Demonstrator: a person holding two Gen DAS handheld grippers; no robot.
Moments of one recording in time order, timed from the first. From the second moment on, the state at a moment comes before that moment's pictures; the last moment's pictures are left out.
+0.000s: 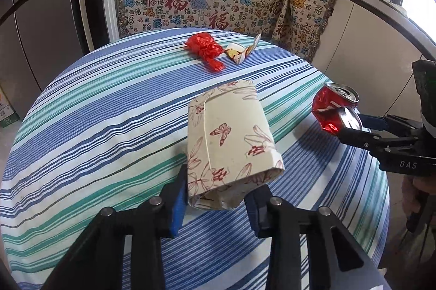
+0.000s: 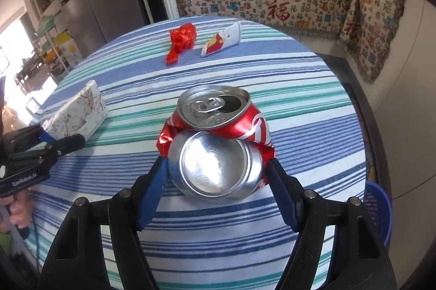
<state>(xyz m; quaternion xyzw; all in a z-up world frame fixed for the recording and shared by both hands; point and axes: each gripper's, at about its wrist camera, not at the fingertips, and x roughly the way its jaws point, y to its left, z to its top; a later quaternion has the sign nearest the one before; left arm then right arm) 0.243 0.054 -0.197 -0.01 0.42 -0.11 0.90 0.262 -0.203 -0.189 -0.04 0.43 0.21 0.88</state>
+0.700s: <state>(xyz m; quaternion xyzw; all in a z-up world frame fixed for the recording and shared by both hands) 0.249 -0.009 -0.178 0.00 0.41 -0.12 0.90 0.244 -0.241 -0.165 -0.03 0.42 0.20 0.89</state>
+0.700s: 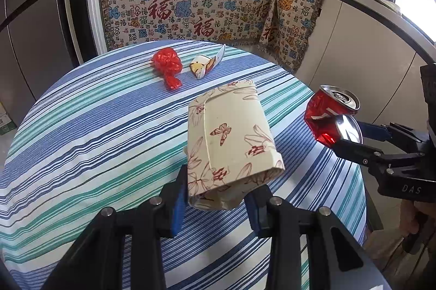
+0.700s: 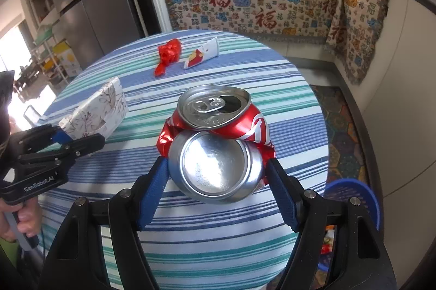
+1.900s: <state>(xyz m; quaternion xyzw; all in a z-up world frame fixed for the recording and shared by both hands) 0.259 -0.258 -0.179 0.04 0.43 -0.31 0.85 0.250 -0.496 -0.181 0.07 0.45 0.04 0.89</state>
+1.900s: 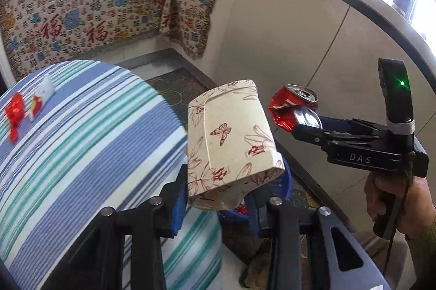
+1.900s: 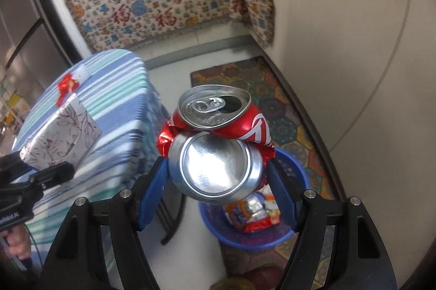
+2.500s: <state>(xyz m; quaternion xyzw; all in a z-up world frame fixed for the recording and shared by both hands) 0.304 -0.387 -0.302 0.06 0.51 -0.31 0.80 0.286 -0.603 -0.268 0.20 0.51 0.01 0.84</state>
